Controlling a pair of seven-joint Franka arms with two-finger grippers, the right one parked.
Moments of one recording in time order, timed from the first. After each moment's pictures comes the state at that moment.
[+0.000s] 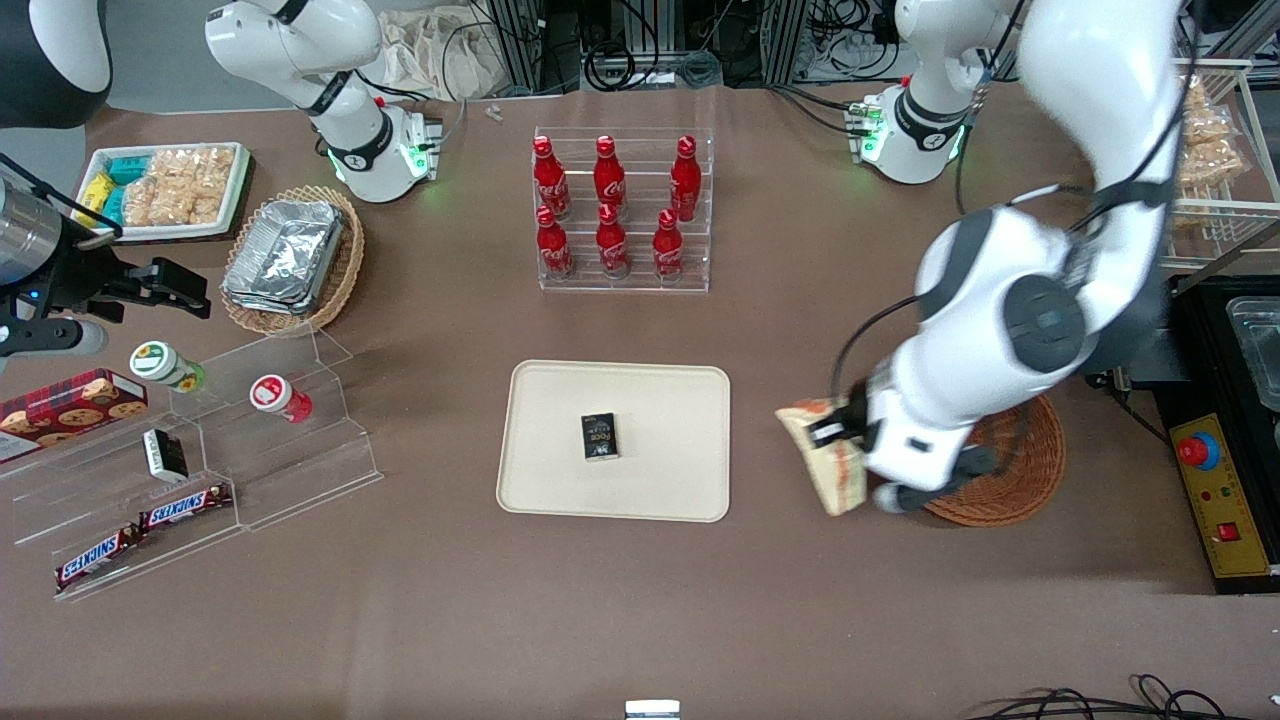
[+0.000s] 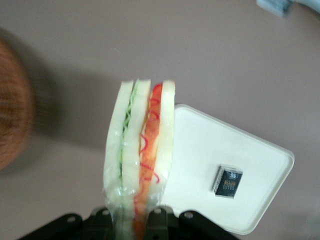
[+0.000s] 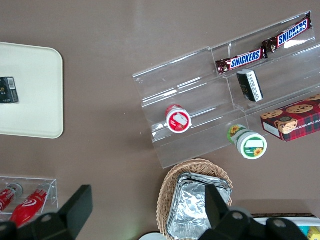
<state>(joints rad) -0.15 0.58 -0.37 -1.31 0.01 1.93 -0.78</state>
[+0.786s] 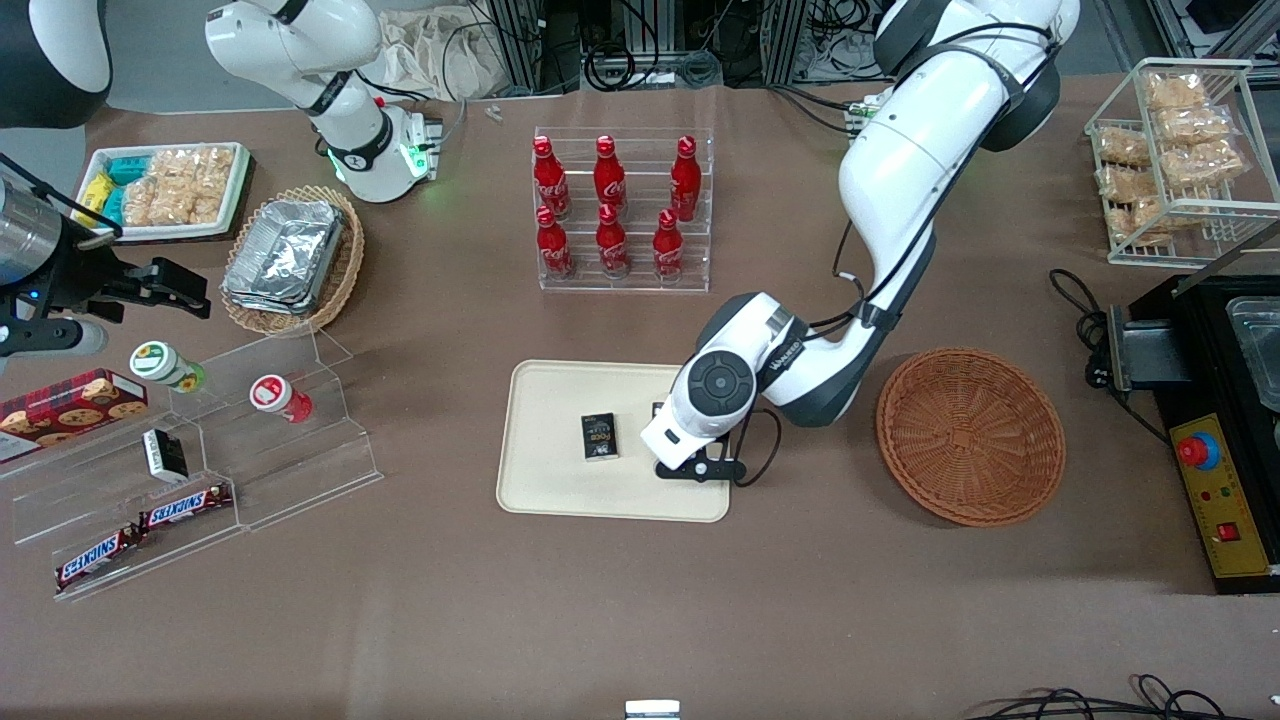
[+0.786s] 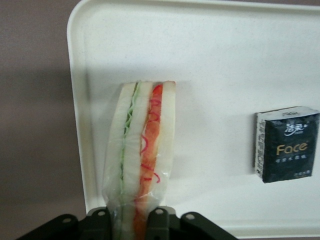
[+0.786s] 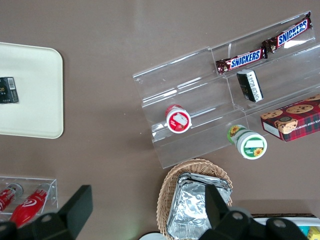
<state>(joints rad) -0.39 0.89 -0.36 -1.26 0.17 2.02 -0.69</state>
